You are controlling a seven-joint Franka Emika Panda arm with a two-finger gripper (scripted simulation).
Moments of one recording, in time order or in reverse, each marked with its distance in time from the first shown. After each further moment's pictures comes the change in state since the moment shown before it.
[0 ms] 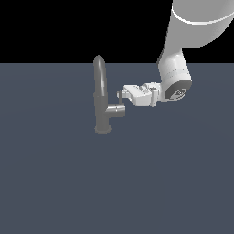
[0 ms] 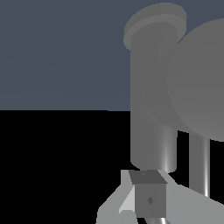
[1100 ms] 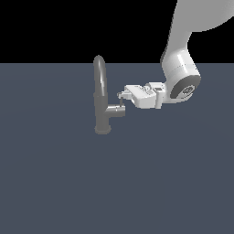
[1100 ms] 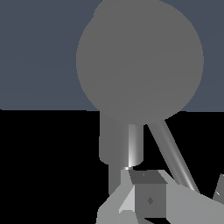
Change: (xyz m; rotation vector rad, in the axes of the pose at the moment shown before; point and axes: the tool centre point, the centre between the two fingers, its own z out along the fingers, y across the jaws) arm -0.008 0.041 0.002 0.003 0.003 -0.007
